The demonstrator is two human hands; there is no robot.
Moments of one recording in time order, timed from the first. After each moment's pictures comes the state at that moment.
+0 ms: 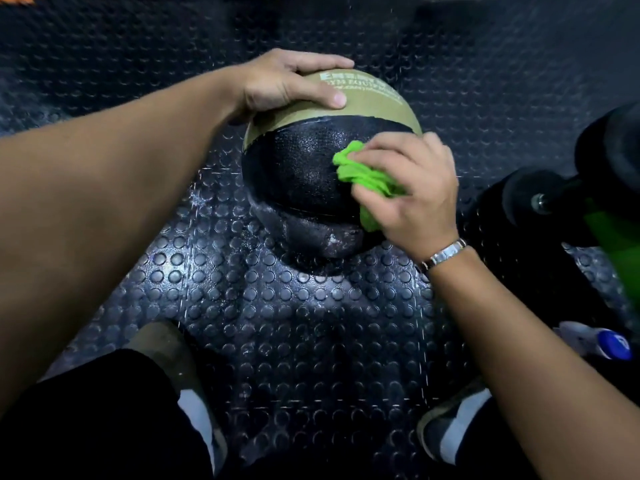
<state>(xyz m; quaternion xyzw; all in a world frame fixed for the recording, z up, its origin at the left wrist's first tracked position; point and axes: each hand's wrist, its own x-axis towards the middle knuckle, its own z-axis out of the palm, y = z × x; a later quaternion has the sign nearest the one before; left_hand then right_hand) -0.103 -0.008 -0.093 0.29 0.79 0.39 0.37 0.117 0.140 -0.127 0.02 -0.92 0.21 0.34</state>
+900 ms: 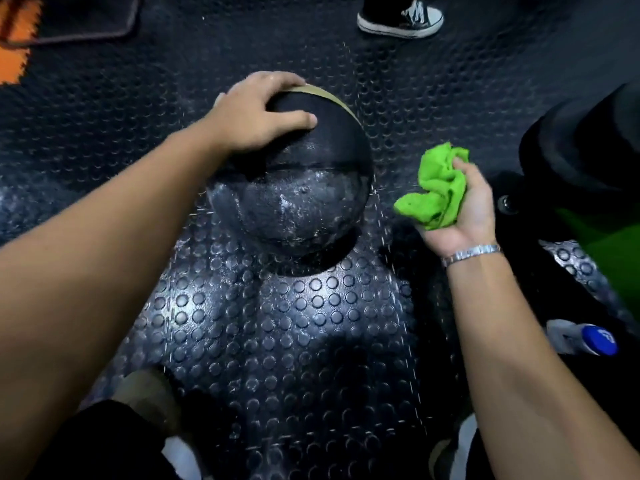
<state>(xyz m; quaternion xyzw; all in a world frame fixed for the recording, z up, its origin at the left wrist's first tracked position) -0.099 0.040 -0.093 0.33 0.89 0.25 0.18 0.139 0.241 -0.139 -0.35 -0.29 0.87 0.18</state>
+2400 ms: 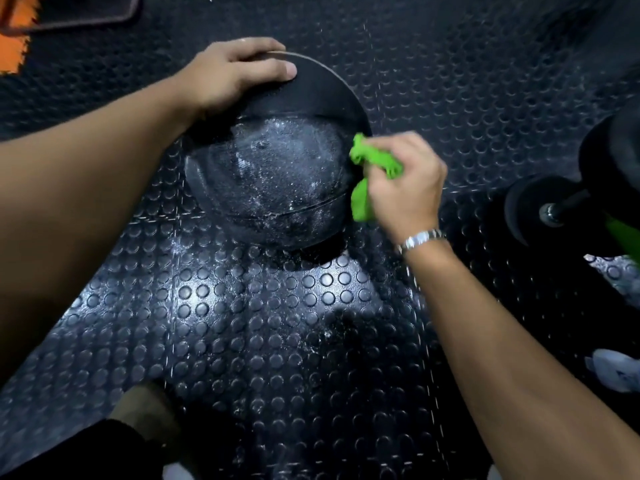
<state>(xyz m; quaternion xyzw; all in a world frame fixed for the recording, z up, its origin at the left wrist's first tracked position) -0.157 0.028 -0.099 0.23 0.85 0.41 0.25 0.058 0.191 -0.166 -0.20 -0.83 0.39 0.35</state>
